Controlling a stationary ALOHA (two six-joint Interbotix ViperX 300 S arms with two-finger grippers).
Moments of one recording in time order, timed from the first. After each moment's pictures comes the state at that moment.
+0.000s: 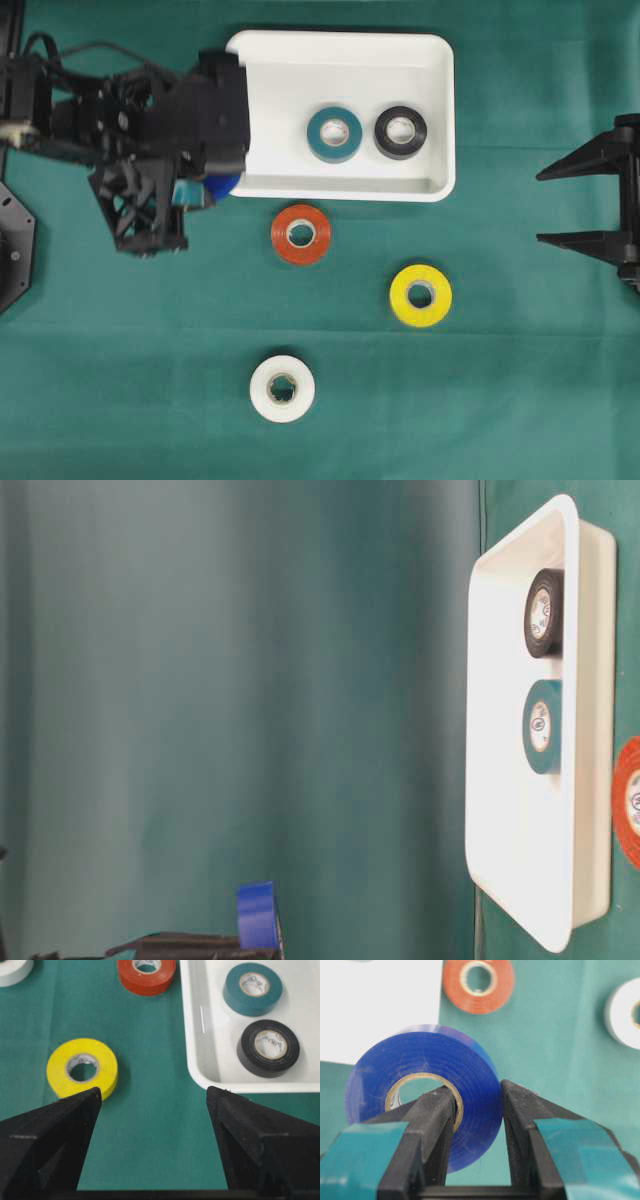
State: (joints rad) left arm 0.10 -0.31 0.34 0.01 1.08 -0.04; right arm -0.02 -0.97 1.14 -0.14 0.37 0.27
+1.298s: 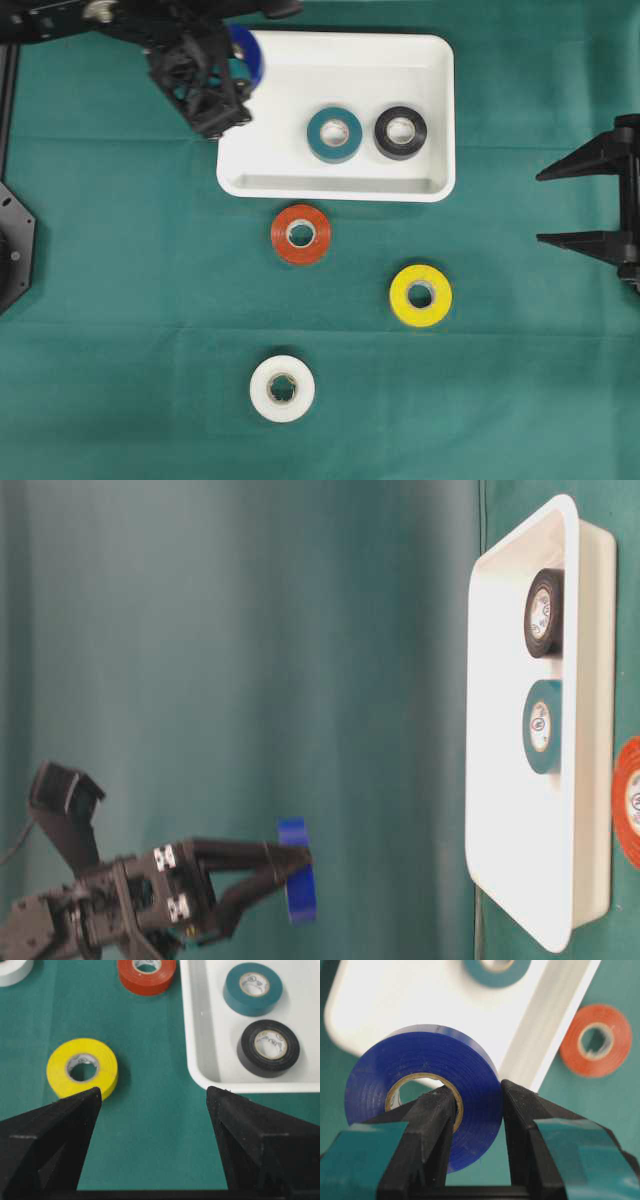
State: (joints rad) left arm 0.35 -0.12 0.20 0.02 1.03 -0.04; right arm -0.02 -0.97 1.13 -0.14 0.37 0.27
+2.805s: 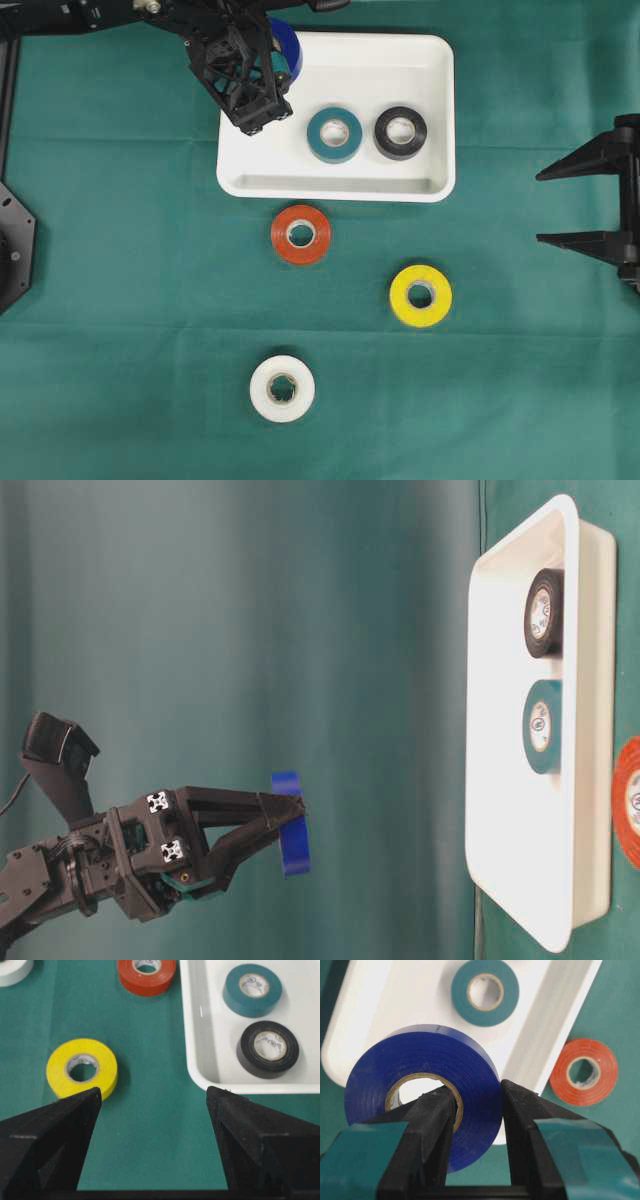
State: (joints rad) left arm 0.34 -0.04 0.10 0.02 1.05 -0.04; right arm -0.02 -0.97 1.13 -0.14 0.37 0.27
